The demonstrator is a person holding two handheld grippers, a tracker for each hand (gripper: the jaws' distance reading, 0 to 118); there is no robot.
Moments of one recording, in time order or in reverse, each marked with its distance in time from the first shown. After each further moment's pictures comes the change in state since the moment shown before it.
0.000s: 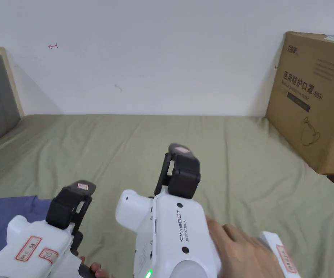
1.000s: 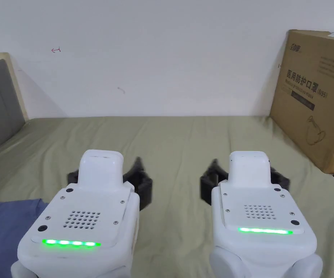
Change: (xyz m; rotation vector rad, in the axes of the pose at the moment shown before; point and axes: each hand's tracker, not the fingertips) left arm 0.136 -0.079 0.026 0.163 0.016 -1.357; right arm 0.076 -0.079 -0.001 -0.233 -0.115 -1.159
